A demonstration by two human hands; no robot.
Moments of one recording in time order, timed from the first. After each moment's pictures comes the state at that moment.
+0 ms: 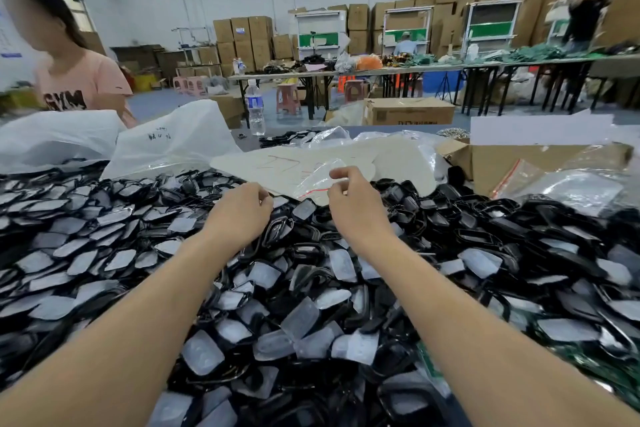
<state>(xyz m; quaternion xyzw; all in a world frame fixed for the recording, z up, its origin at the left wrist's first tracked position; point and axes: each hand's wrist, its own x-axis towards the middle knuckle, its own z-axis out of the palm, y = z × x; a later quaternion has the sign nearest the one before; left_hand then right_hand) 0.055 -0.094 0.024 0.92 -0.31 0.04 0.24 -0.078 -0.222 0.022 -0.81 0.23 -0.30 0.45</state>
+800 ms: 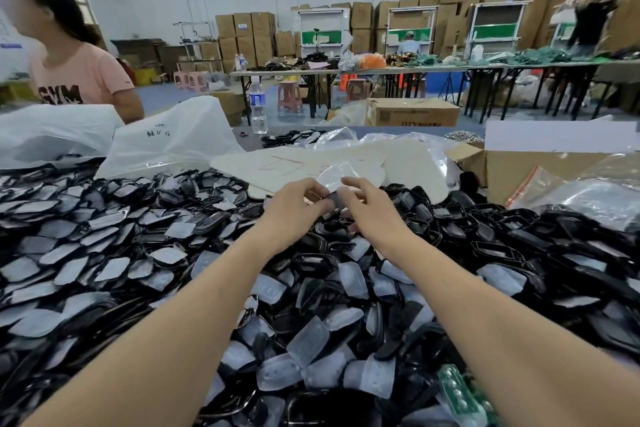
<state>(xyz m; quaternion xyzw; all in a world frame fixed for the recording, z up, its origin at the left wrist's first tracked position) 0.061 -0.151 0.008 0.81 -0.39 -0.05 0.43 -0.043 -0.269 -0.005 -0.78 0.20 -0.25 0.54</state>
